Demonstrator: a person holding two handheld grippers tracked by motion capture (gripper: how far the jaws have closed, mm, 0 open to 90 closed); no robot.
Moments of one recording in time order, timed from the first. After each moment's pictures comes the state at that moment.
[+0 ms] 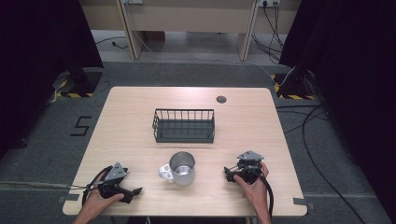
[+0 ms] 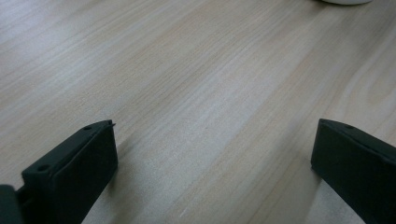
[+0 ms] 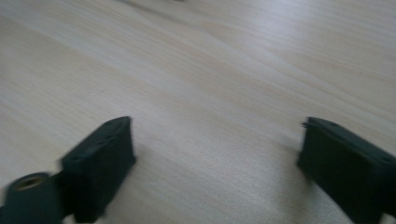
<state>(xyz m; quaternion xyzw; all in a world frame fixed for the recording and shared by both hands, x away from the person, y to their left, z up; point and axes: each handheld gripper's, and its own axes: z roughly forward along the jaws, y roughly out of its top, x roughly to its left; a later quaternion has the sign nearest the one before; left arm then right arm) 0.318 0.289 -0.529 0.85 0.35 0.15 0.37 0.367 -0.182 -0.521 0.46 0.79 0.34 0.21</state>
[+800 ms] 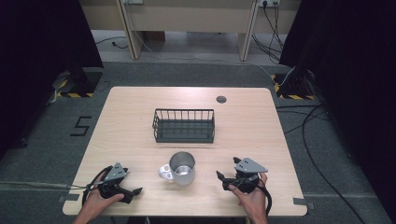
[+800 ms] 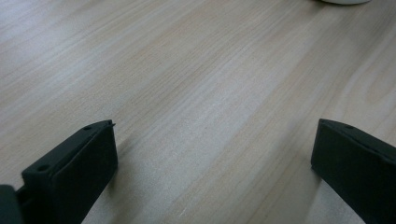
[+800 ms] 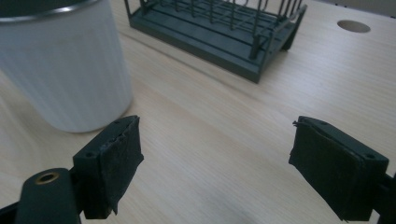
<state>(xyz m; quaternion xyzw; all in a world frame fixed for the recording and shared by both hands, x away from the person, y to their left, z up) 0.317 0.289 -0.529 0.85 0.35 0.15 0.37 0.326 -0.163 -0.489 0.36 0.79 0.45 0.22</state>
